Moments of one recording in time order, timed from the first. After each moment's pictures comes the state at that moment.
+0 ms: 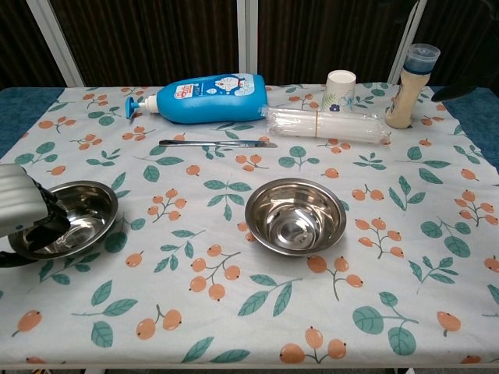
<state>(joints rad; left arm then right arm) -0.47 -1.49 0.16 -1.14 1.88 1.20 0.22 0.66 -1.13 0.16 -1.98 -1.14 1.16 -0.64</state>
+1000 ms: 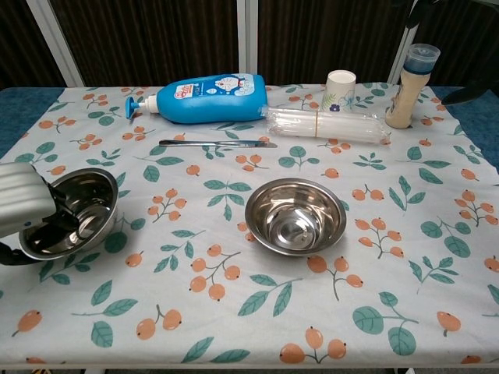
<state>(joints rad) -0.49 -1.52 0.18 -1.10 1.89 1.26 0.15 0.65 -1.12 0.15 -1.95 -1.12 1.16 -0.60</state>
